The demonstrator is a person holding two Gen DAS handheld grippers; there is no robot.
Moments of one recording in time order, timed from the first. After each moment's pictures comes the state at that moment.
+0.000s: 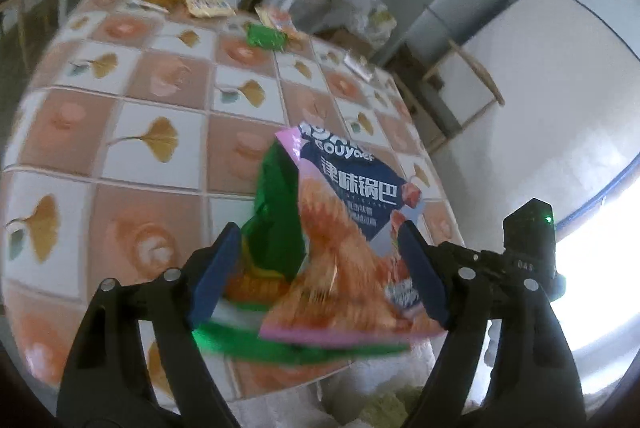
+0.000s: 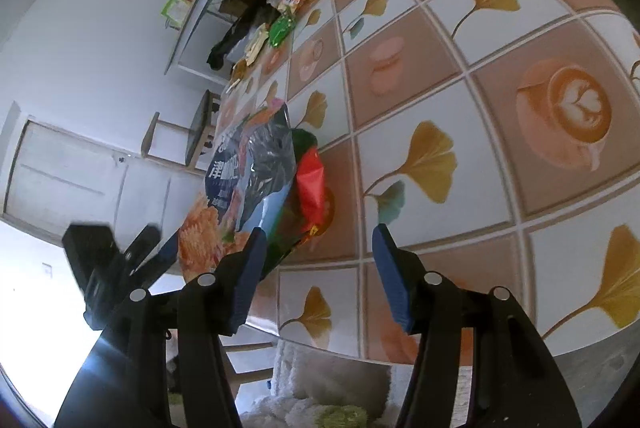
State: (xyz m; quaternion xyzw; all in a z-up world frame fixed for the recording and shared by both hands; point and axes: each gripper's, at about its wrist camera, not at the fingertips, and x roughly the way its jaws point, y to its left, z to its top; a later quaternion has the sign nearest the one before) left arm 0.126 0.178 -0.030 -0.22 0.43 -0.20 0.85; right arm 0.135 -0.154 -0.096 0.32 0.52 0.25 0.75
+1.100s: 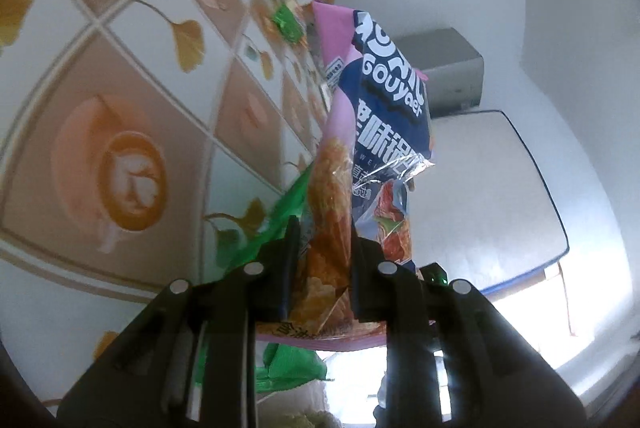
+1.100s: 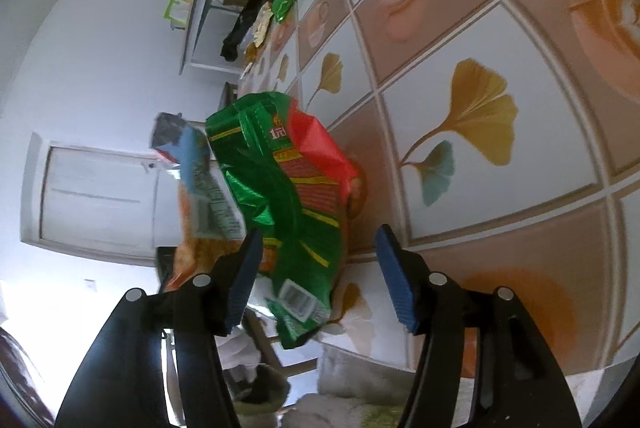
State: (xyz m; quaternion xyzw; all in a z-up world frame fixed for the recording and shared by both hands) left arm 0.101 0.236 -0.124 -0.51 0.34 -0.26 0.74; right arm 0.147 -0.128 -0.125 0.40 0.54 0.28 0.68
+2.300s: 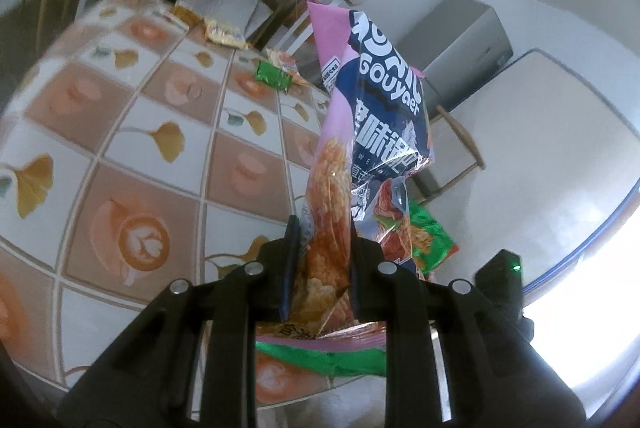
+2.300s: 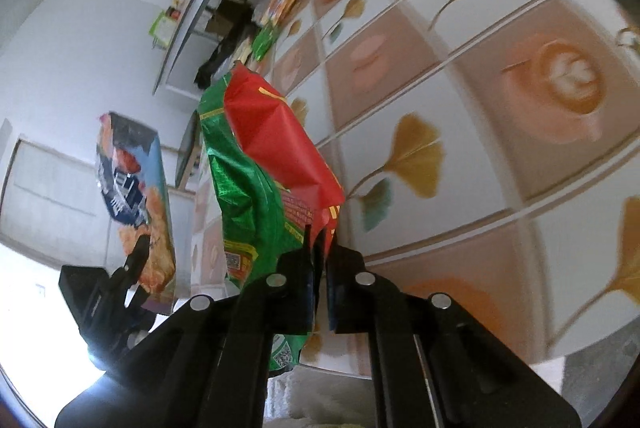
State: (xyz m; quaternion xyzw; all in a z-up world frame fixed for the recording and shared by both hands) left arm 0.062 0.196 -0.032 -0.30 0.32 -0.17 0.88; right arm 0.133 -0.147 -0.110 0.34 0.50 0.20 0.77
